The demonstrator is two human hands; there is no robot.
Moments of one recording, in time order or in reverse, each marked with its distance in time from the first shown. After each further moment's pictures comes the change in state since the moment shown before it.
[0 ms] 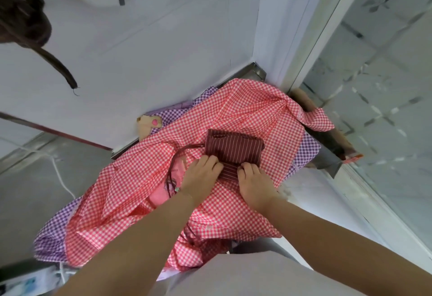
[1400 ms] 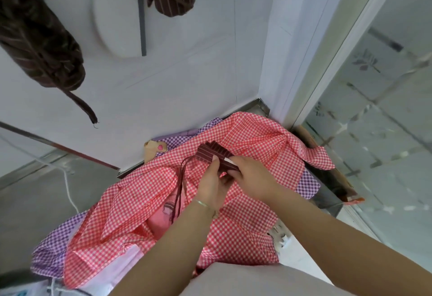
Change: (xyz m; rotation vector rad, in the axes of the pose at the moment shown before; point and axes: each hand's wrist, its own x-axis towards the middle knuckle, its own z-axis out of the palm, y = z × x) left_hand 0.086 0.052 -0.077 -2.058 0.239 -1.237; right_hand 0.078 0.035 -0.112 0.538 0.002 -0.097
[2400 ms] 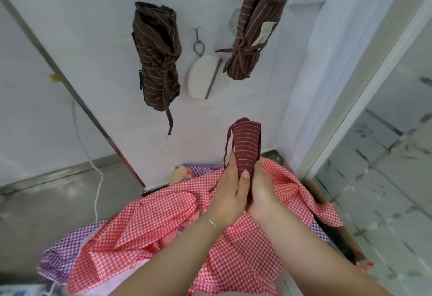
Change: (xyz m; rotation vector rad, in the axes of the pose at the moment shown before) left_hand -0.086 0.057 0.003 0.955 -0.151 0.946; right_hand 0.005 -0.131 -0.050 1.522 0.241 0.551
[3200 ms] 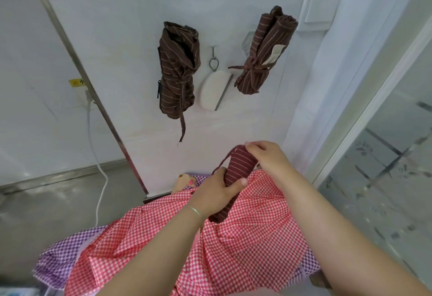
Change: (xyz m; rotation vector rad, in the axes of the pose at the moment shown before) left_hand 0.007 0.016 -0.060 0.192 -0.129 -0.246; right_hand 0.011 -0.082 0.024 -1.016 -0.049 -0.476
